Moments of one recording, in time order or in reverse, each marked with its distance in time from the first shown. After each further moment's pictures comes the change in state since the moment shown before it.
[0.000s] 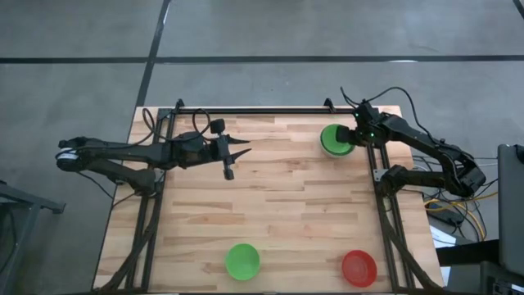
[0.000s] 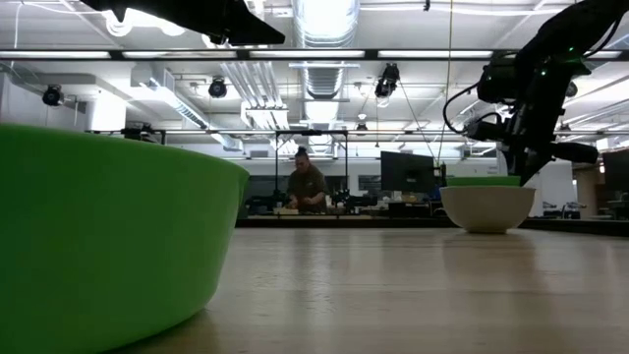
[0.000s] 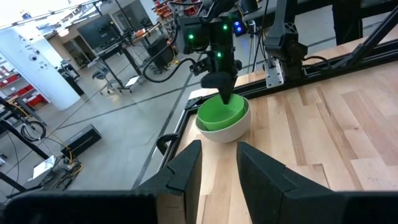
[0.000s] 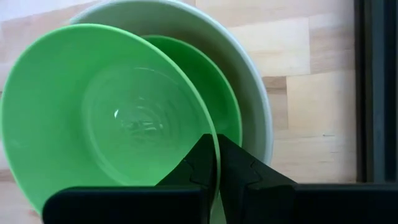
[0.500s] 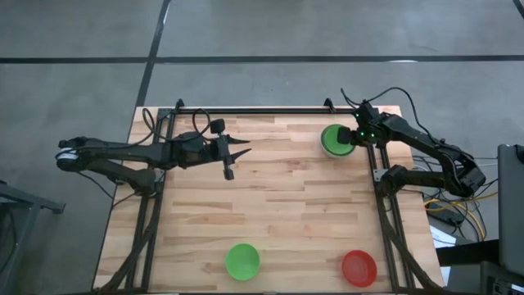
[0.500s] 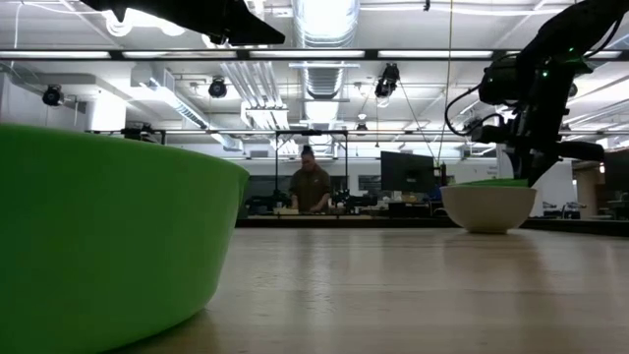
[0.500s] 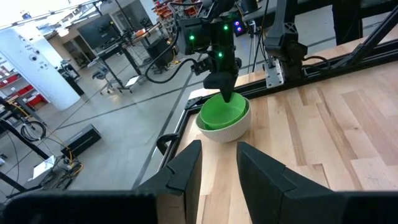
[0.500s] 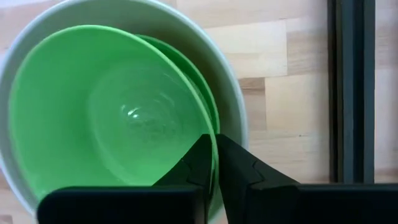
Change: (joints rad) left arm 0.000 0.000 0.000 0.000 0.000 0.000; right arm -0.010 -0.001 0.000 -0.034 0.045 -0.041
